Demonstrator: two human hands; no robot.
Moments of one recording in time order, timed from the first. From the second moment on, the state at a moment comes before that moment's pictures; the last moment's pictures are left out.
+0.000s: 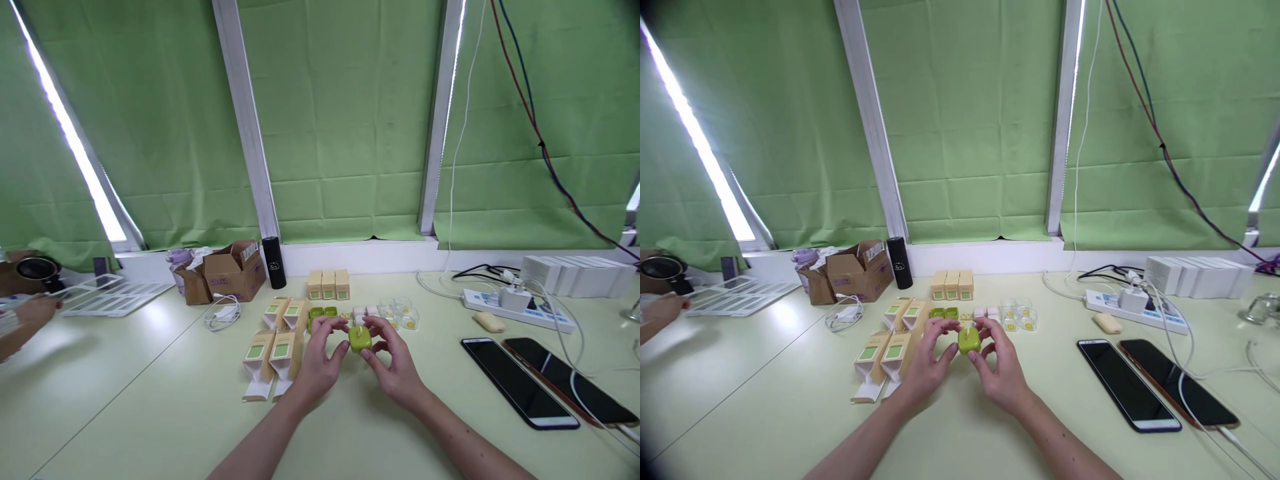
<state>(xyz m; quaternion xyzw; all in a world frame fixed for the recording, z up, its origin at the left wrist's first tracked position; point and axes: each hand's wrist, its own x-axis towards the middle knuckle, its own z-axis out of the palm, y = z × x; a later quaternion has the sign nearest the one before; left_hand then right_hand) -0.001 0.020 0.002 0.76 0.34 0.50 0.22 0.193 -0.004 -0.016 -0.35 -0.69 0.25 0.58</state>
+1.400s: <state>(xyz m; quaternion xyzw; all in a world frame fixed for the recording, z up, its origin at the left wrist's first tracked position) -0.007 0.042 -0.005 0.58 0.30 0.55 0.52 0.219 0.026 -0.029 -0.56 -0.63 0.08 0.53</state>
